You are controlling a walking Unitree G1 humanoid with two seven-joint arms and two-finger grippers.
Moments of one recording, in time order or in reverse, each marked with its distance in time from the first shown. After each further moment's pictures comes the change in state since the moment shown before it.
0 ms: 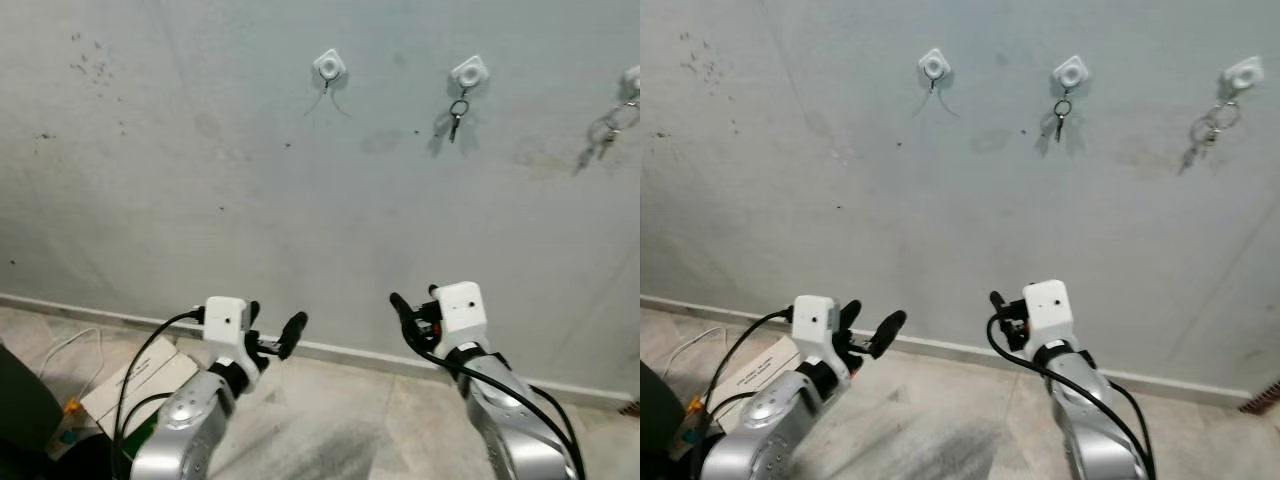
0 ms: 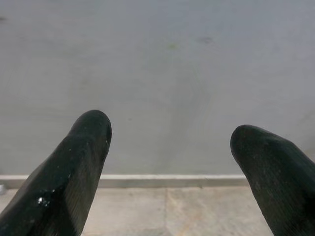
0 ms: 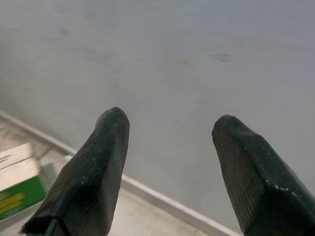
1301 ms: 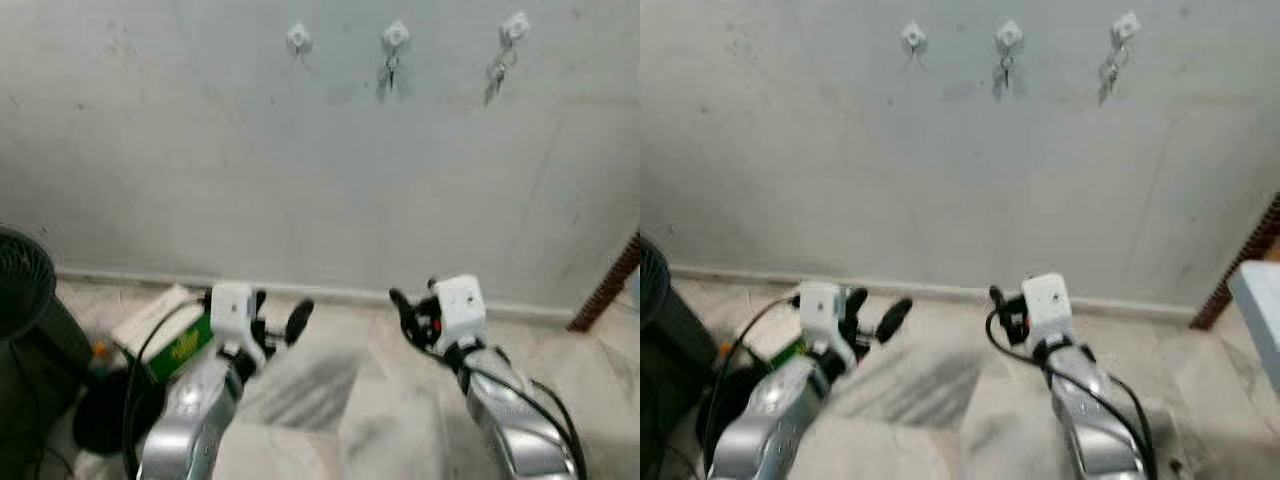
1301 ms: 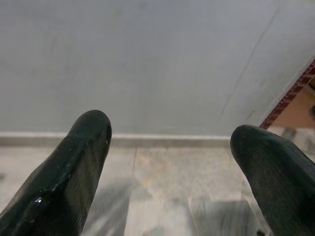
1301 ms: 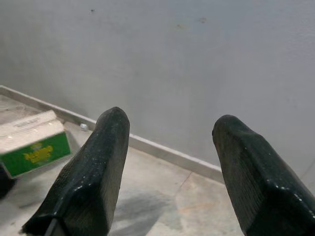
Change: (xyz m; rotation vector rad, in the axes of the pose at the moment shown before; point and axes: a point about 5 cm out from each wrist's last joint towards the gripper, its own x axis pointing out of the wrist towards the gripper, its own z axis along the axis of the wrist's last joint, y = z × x) left arm 0.010 -0.004 -0.001 -0.024 -0.001 -0.009; right arm 0.003 -0.004 0.002 -0.013 -0.006 -0.011
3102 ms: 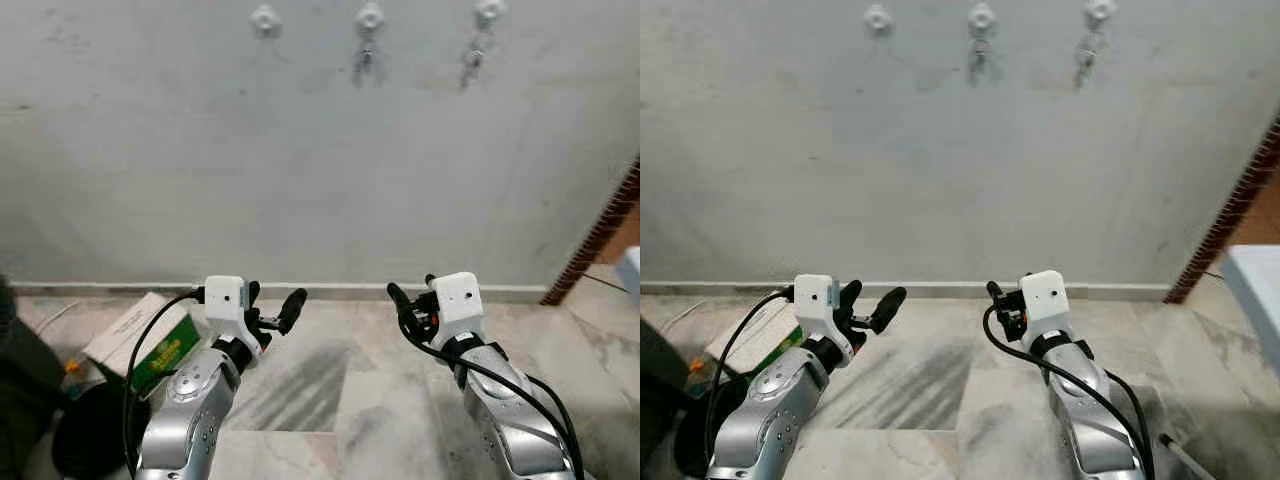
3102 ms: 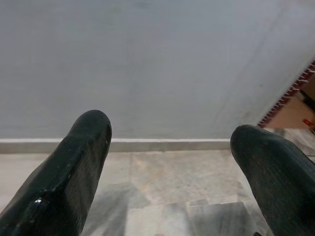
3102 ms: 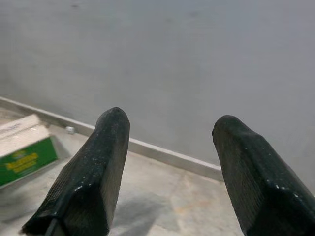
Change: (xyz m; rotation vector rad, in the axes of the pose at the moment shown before) left arm 0.007 0.004 0.010 -0.012 -0.030 0.006; right arm 0.001 -0.002 0.003 -0.003 -0.013 -0.008
